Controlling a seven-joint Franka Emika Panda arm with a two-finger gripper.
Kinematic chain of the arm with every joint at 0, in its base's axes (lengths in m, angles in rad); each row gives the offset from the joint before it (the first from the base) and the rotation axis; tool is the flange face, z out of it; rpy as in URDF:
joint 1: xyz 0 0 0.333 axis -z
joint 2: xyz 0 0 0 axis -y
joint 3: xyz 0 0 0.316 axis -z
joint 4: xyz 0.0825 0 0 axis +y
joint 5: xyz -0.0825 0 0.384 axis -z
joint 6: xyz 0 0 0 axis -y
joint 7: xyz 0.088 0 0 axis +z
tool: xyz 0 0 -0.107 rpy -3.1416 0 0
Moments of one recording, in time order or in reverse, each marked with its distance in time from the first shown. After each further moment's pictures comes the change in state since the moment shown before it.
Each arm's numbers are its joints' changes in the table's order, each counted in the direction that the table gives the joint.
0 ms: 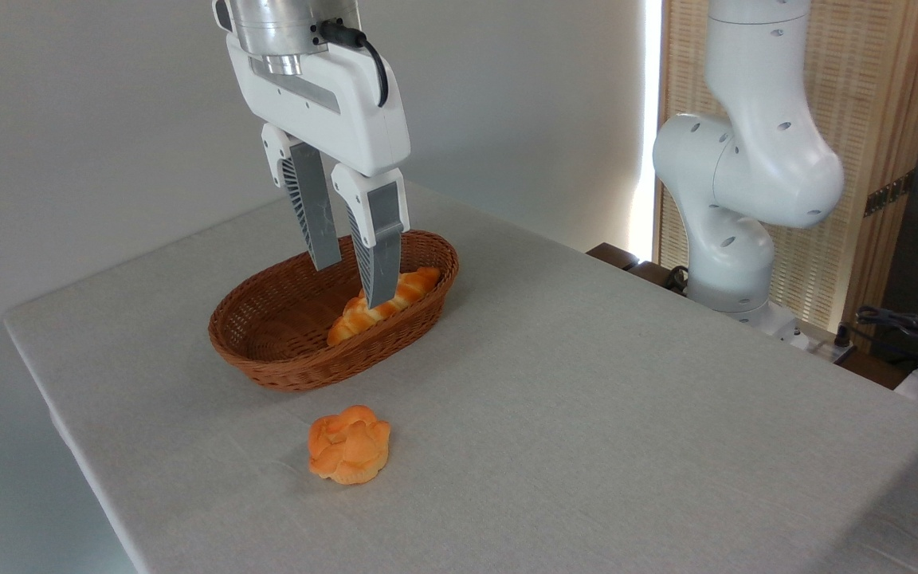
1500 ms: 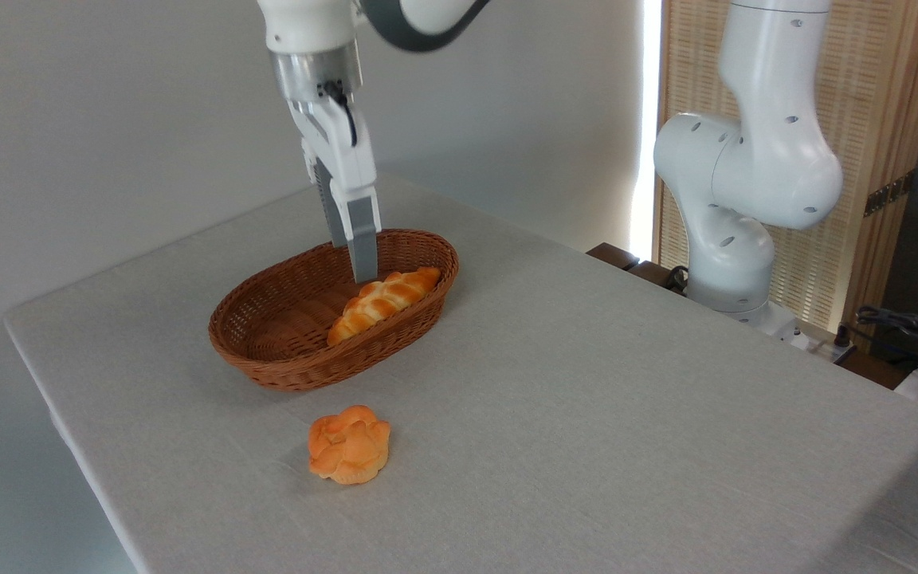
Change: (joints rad) arm 0.044 0.204 0.325 0.502 0.082 0.324 0.059
